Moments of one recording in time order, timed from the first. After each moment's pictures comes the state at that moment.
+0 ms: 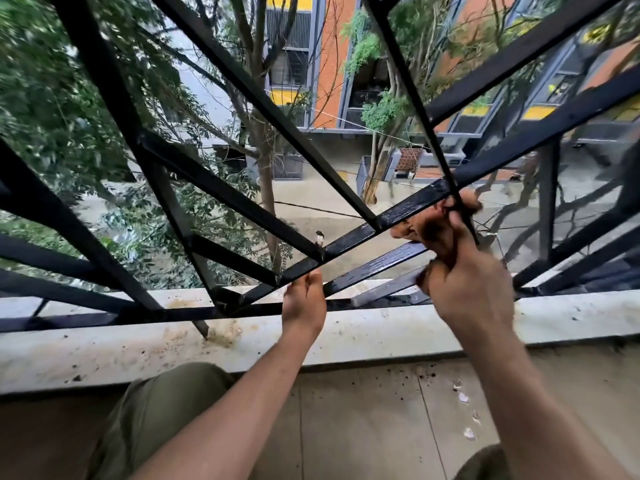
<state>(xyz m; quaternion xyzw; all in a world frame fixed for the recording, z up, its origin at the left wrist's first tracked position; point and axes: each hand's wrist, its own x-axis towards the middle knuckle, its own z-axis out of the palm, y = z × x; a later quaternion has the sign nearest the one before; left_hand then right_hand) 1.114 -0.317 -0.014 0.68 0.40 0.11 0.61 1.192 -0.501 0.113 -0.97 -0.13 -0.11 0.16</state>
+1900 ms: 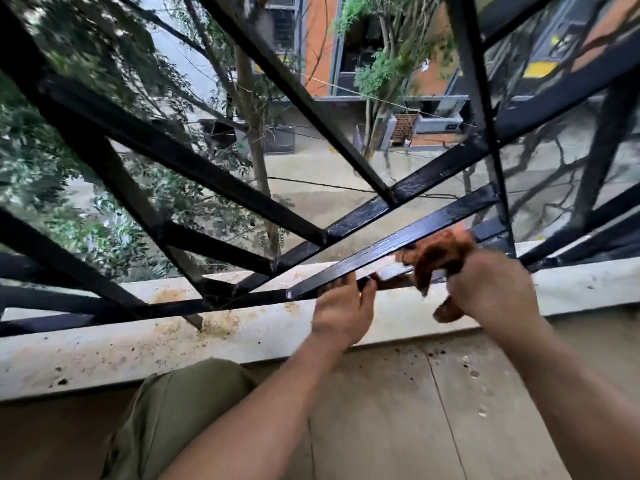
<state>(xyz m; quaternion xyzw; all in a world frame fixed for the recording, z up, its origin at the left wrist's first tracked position) 1.130 -0.352 -0.051 0.92 0.20 -0.10 0.32 1.229 -0.508 0.041 -0.99 -0.10 0.03 -0.03</state>
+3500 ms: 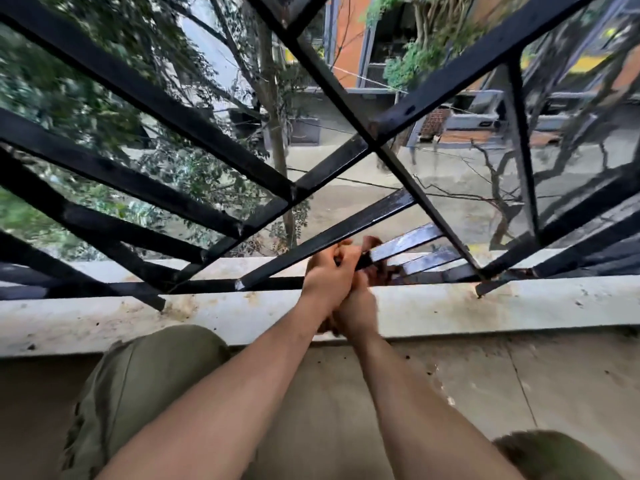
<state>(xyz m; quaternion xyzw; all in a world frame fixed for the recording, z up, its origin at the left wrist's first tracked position) 1.213 -0.402 -0.060 0.74 0.33 0.10 0.58 1.216 -0.495 -0.052 -0.91 -0.07 0.23 0.33</state>
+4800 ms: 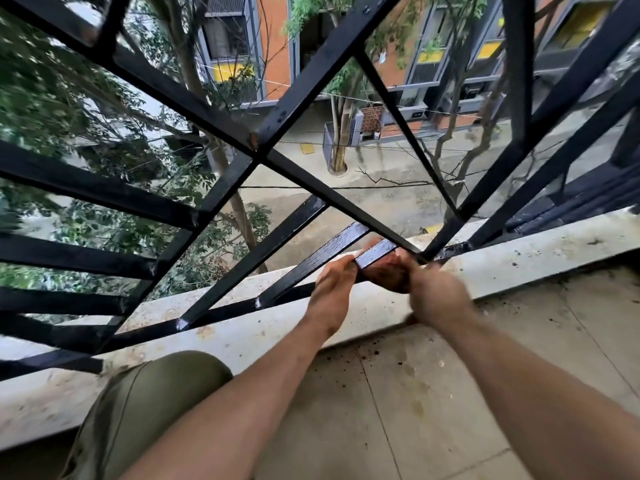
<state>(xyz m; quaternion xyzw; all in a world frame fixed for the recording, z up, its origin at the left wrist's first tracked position) 1.236 -0.474 -0.066 0.74 0.18 -0.03 0.64 1.314 -0.657 -0.041 -0.99 -0.12 0.09 -0.07</state>
